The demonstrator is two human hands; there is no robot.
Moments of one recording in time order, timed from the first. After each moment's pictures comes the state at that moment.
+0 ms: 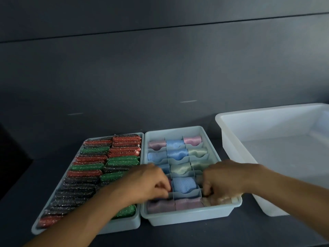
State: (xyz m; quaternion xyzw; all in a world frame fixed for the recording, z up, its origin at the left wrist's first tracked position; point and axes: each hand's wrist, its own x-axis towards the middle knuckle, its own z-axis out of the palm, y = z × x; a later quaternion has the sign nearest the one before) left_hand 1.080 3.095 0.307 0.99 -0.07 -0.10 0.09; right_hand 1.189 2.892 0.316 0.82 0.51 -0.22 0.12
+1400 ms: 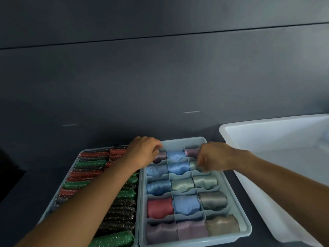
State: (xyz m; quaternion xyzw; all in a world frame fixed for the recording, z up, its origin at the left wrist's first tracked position) left_hand 1.197 3.166 0.295 1.00 0.02 0.07 0.06; right_hand 1.283 2.936 0.310 0.89 0.43 -0.13 0.01
